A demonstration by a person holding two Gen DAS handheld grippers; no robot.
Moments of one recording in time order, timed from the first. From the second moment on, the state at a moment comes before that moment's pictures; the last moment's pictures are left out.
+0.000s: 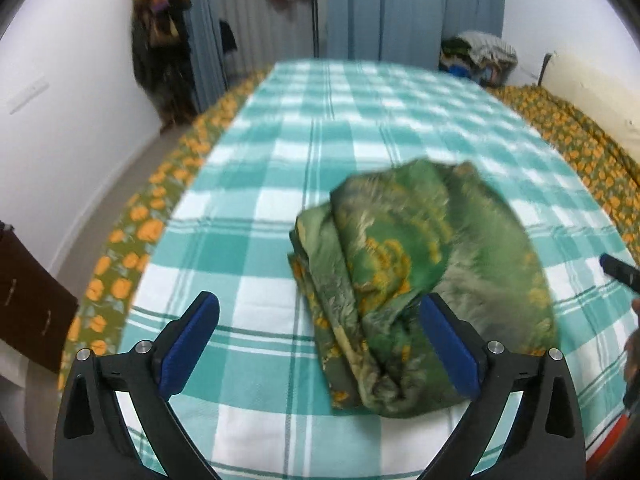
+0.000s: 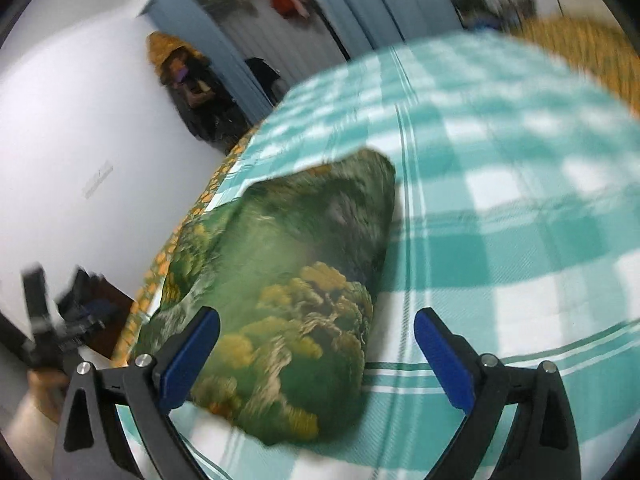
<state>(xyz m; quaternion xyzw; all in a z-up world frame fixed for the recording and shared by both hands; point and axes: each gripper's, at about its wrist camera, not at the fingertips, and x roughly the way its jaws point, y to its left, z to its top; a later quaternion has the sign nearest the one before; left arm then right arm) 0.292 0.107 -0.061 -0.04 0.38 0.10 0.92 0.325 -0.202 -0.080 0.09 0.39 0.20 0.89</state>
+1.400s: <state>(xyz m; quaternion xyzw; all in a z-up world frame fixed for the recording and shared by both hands) 0.186 0.000 -0.021 -0.03 0.35 0.13 0.93 0.158 -0.136 -0.004 -0.10 0.34 0.04 0.93</state>
